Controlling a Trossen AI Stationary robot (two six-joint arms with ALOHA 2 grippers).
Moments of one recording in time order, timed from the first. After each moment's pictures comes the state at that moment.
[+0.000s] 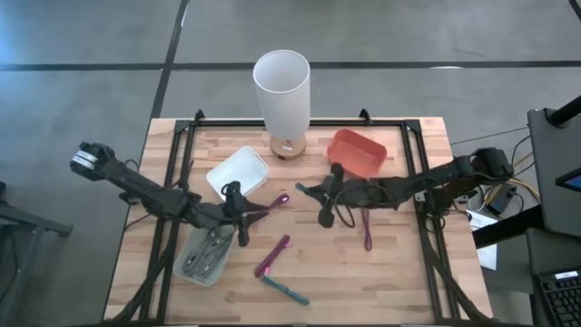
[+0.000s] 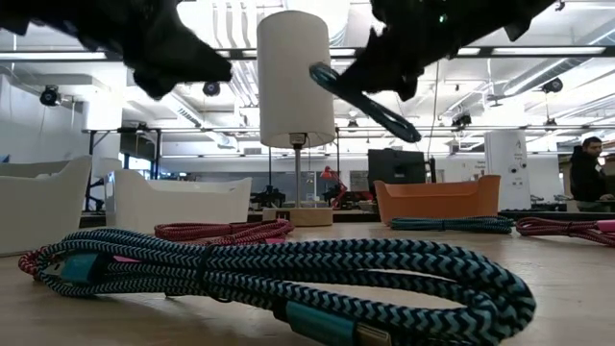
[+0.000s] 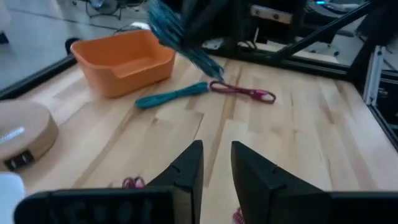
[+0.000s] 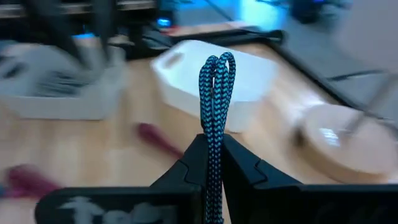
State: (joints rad) left arm -0.40 1.14 0.54 0.27 -0.58 -0.34; right arm 0.12 1.44 0.78 0.25 0.40 0.20
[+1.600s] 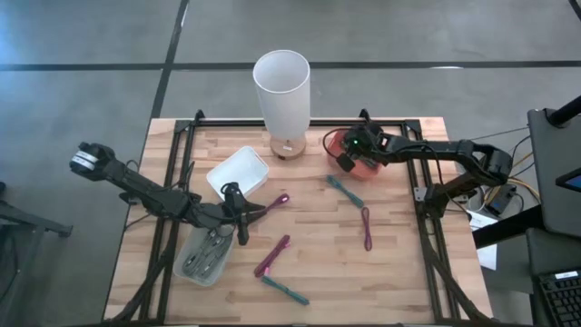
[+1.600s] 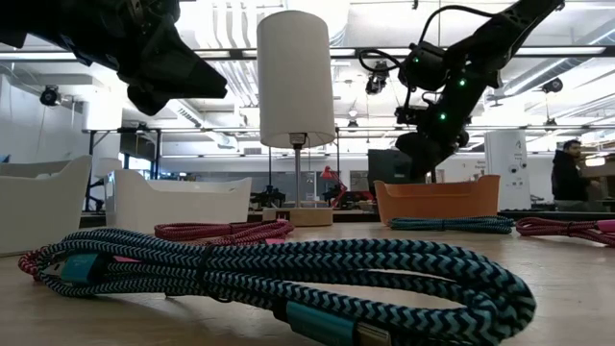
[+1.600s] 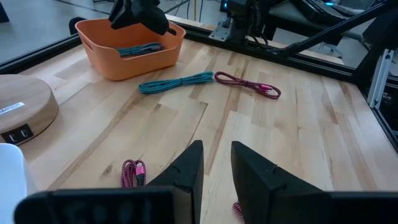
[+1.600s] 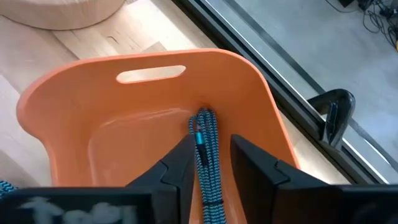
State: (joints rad) left arm -0.39 1.13 0.50 0.28 -0.57 -0.42; right arm -0.50 1.43 0.76 -0.25 0.41 0.10
